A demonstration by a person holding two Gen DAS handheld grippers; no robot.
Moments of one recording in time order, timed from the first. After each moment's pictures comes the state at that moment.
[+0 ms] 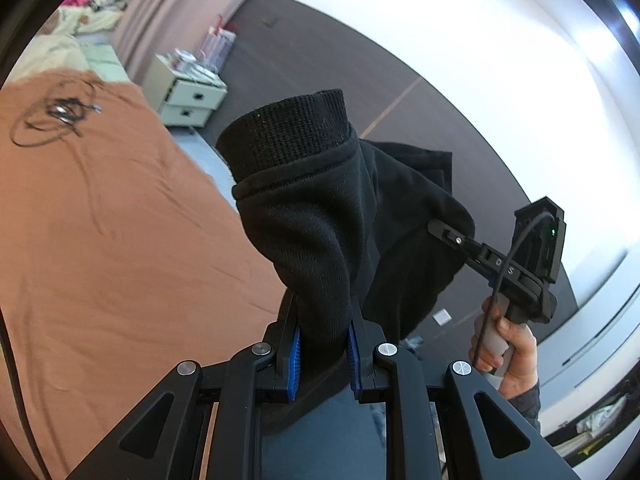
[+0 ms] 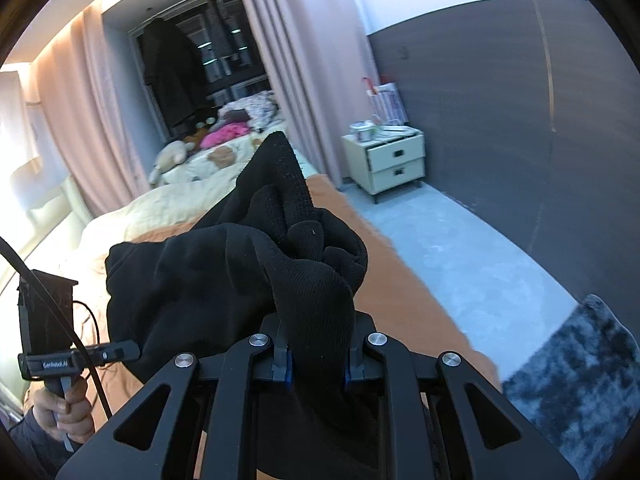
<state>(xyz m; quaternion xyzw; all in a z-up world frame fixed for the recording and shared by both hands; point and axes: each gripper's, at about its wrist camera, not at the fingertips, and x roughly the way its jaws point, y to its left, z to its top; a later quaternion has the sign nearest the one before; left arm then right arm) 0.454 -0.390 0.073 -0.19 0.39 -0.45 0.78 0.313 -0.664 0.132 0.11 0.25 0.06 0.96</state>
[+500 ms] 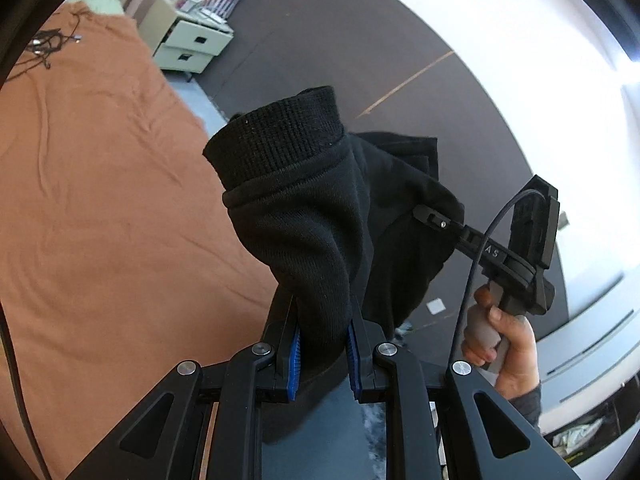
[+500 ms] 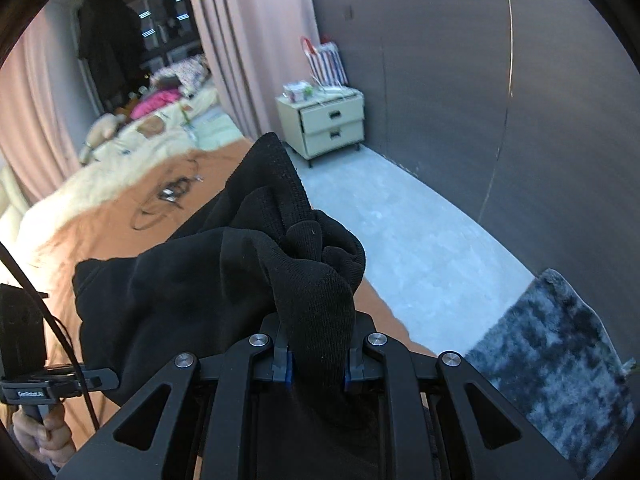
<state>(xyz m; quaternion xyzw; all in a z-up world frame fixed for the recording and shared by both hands) 0.540 -0.469 -0.007 -0.21 0.46 -0.45 0.74 0.440 -0.596 0.136 0.09 0.34 -0.05 0.93</state>
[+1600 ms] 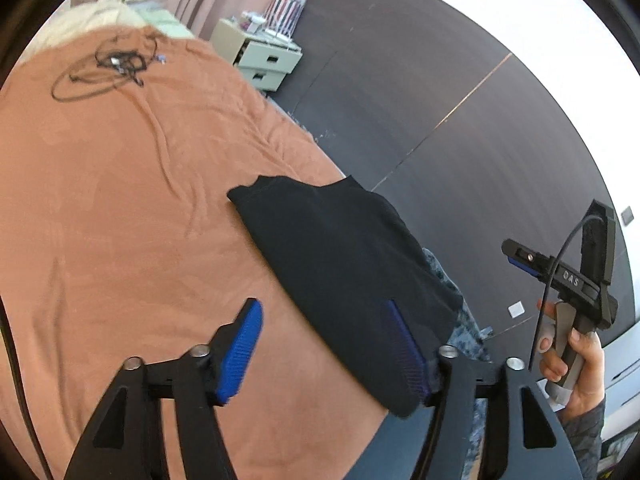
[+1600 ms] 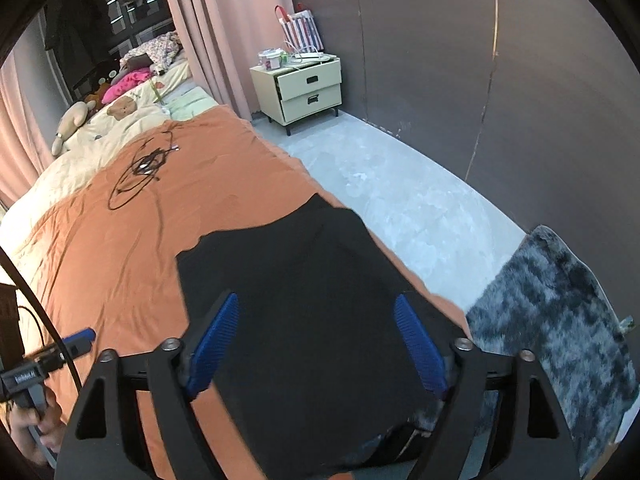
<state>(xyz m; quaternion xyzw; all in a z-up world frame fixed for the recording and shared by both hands) 0.520 -0.374 -0.022 -0.14 0.46 -0.34 0.81 0.401 -0.529 0.180 0.12 0.37 -0.08 0.92</state>
